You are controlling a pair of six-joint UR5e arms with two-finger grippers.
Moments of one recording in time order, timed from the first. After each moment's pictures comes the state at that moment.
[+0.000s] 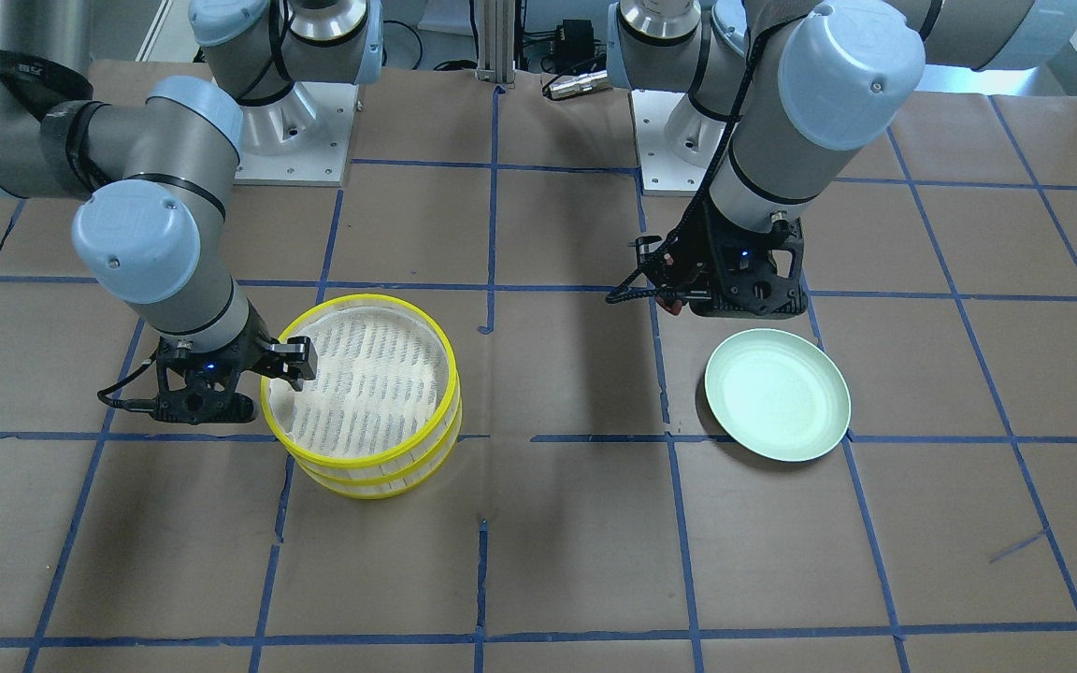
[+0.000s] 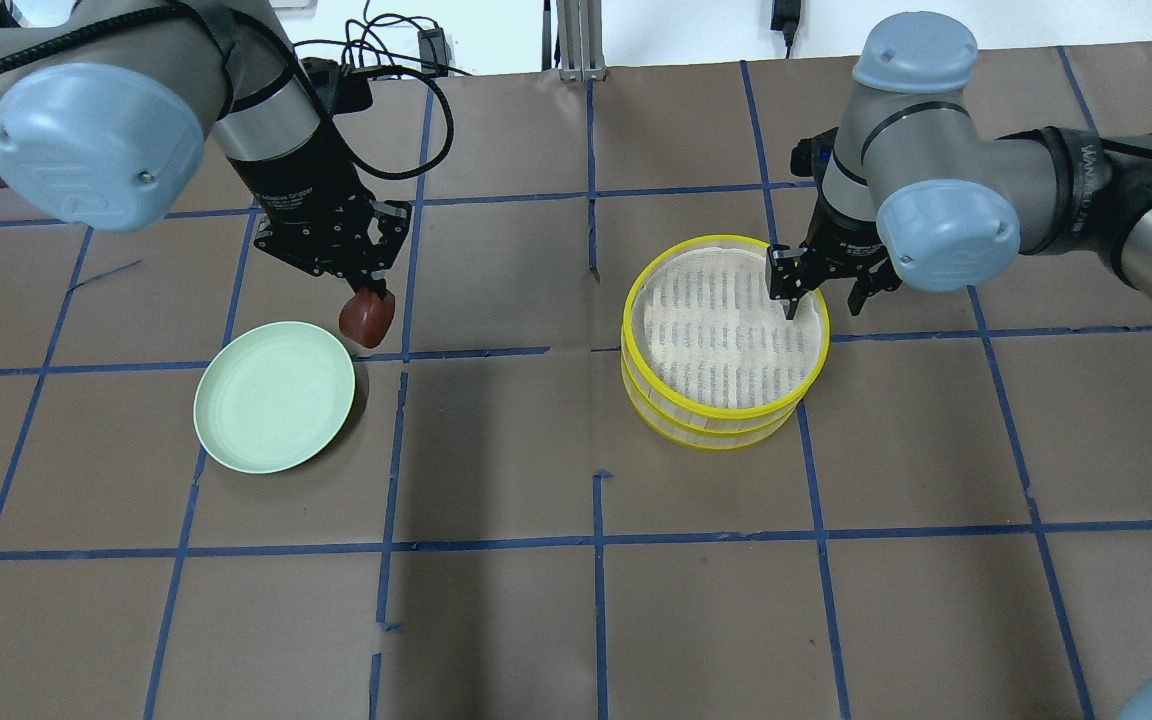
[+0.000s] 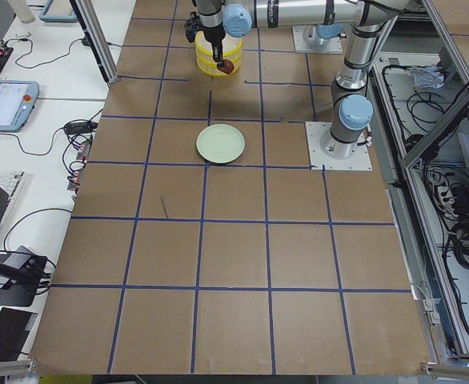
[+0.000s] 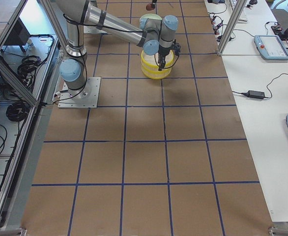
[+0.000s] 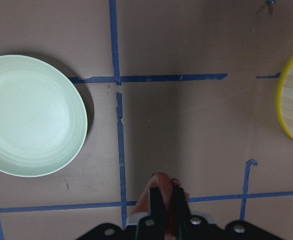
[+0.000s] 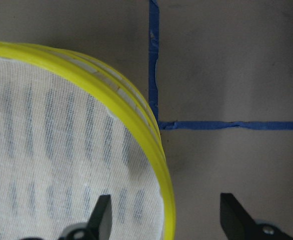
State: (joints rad) left arm -1.64 -1.71 -1.57 -1.57 1.48 -0.09; right arm 1.56 -1.31 1.77 -1.94 -1.59 -0.03
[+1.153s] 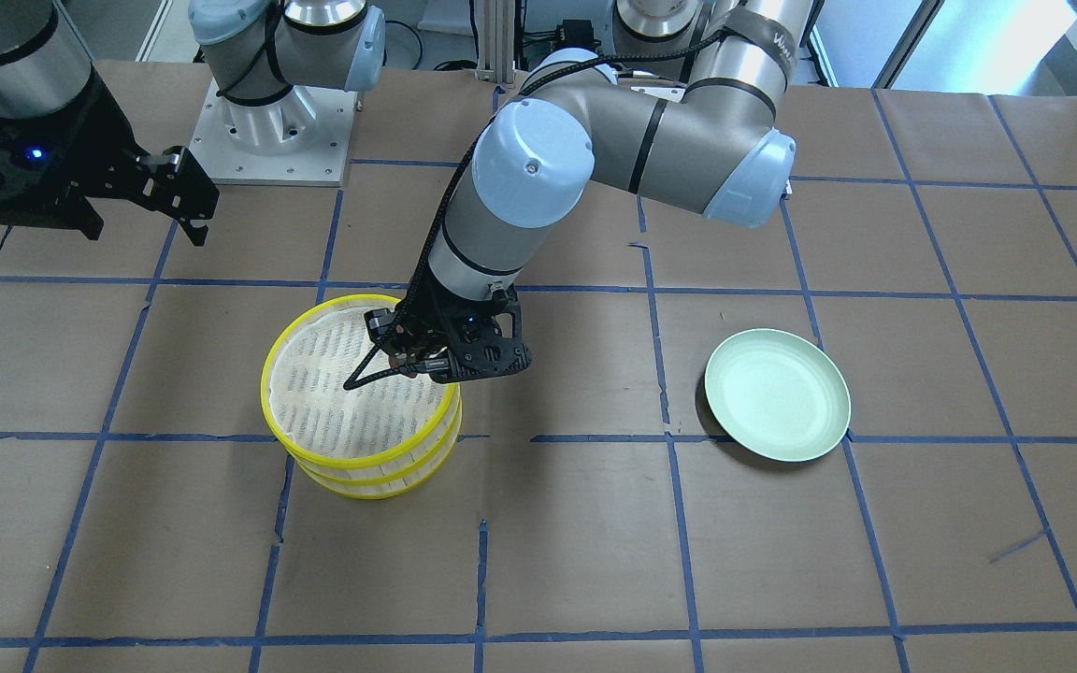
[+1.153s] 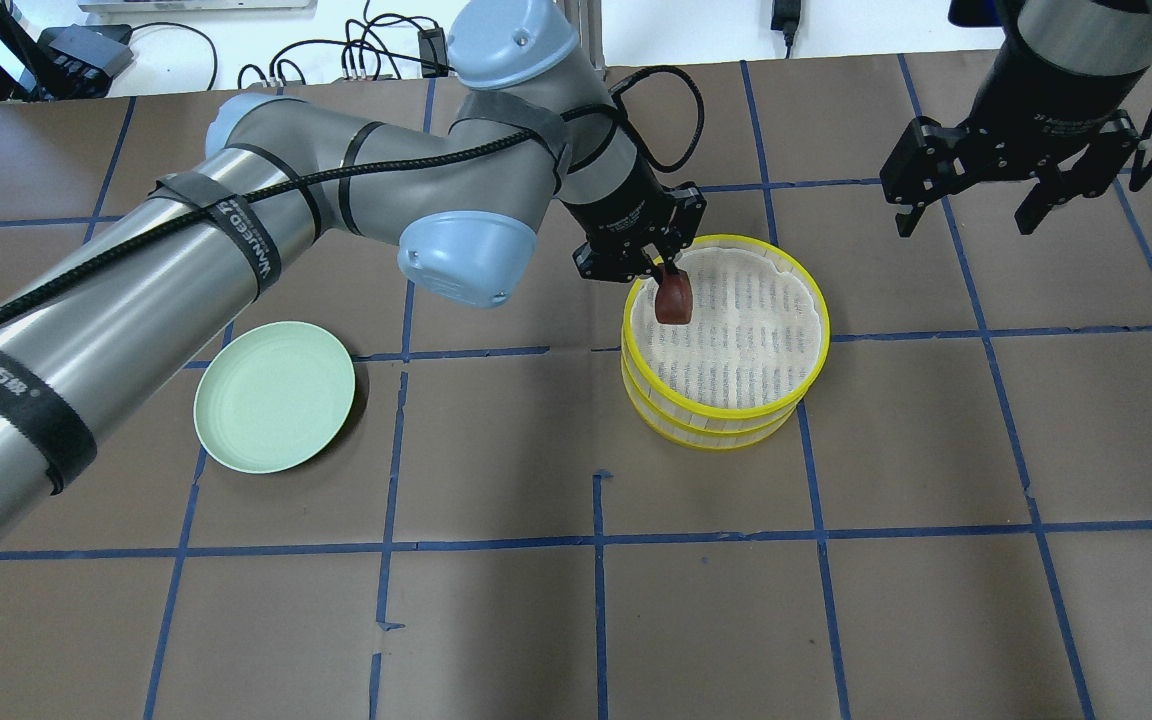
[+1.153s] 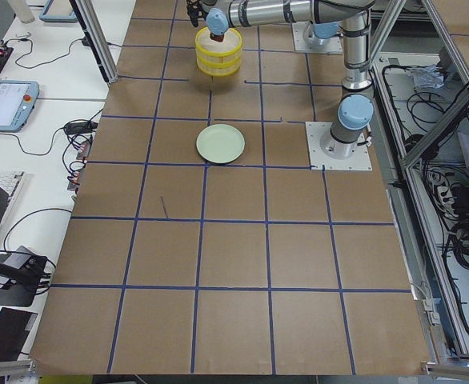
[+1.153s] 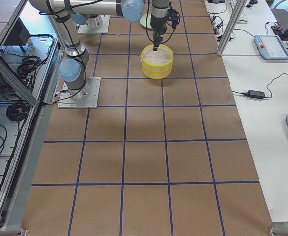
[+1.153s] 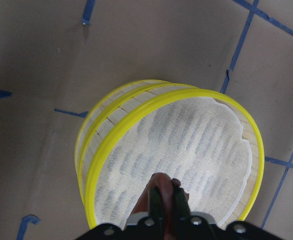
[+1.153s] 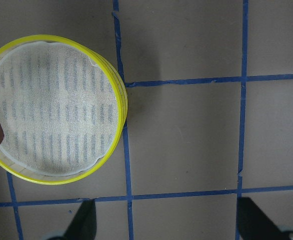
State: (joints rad) left arm -1.95 -1.97 -1.53 -1.07 1.22 -0.75; right arm 1.46 -1.59 1.56 -1.51 -1.59 -0.06
